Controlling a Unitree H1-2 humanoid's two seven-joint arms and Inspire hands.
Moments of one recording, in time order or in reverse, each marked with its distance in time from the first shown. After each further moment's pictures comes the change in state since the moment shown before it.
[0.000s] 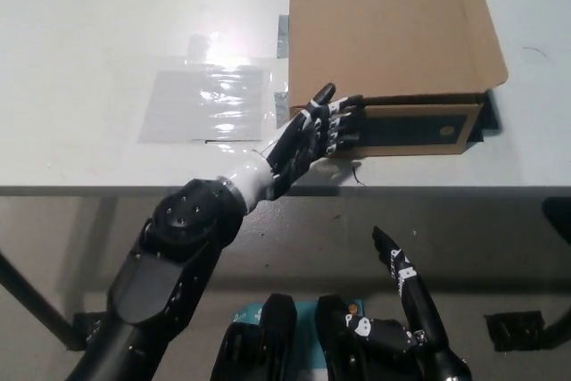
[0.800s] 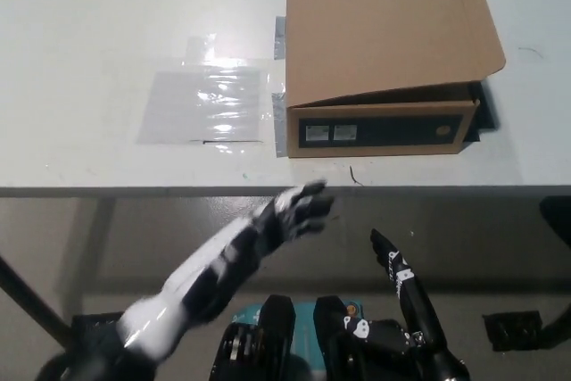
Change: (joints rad) left_arm 0.539 0.157 0.038 -0.840 0.000 -0.004 -0.071; right_arm 0.000 0.000 0.004 0.011 0.001 0.000 0.002
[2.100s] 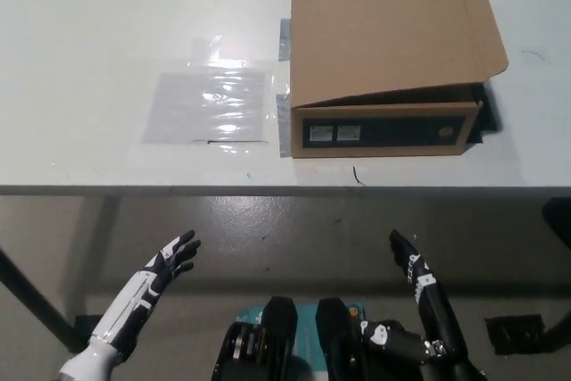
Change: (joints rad) left_arm 0.087 -0.007 0.176 0.579 0.240 -0.445 0.099; right_arm 0.067 -0.025 -0.014 -0.101 0.026 -0.004 0.006
